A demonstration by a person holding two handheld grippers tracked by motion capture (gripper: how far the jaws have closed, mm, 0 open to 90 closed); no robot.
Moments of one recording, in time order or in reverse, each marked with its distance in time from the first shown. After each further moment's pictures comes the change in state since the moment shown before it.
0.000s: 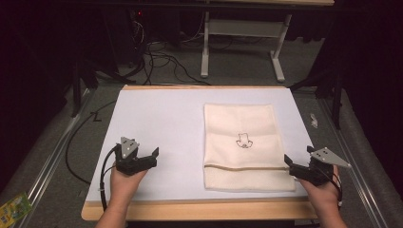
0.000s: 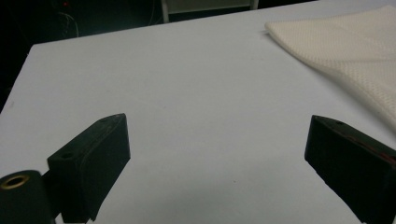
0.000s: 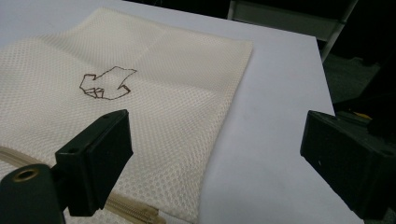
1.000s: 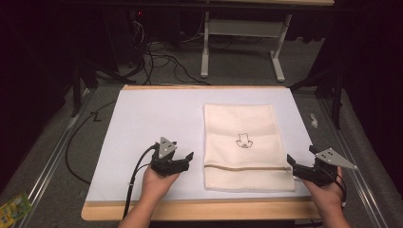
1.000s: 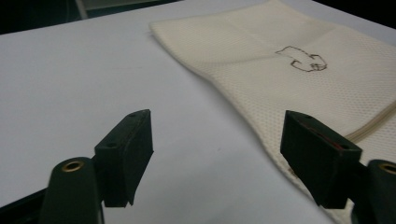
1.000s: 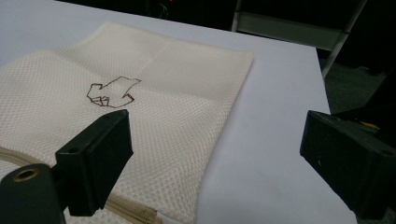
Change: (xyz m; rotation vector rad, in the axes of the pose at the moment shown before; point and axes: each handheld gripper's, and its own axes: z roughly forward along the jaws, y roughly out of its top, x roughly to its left) left arm -0.090 0.013 0.040 0.056 -0.294 0.065; right arm -0.007 0.000 -0.005 -0.040 0.025 0.001
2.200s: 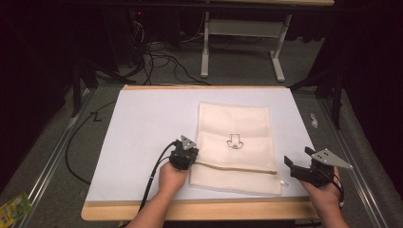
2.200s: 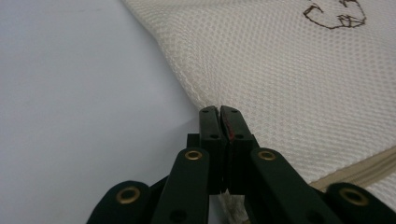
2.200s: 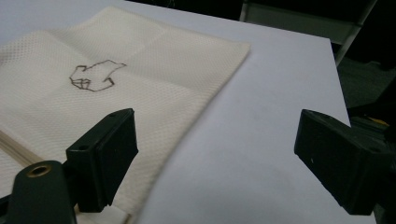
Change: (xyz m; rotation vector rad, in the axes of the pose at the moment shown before) left arm 0.004 -0.011 0.058 0.196 0.084 0.006; right arm 0.005 -0.004 0.005 0.035 0.028 -0.007
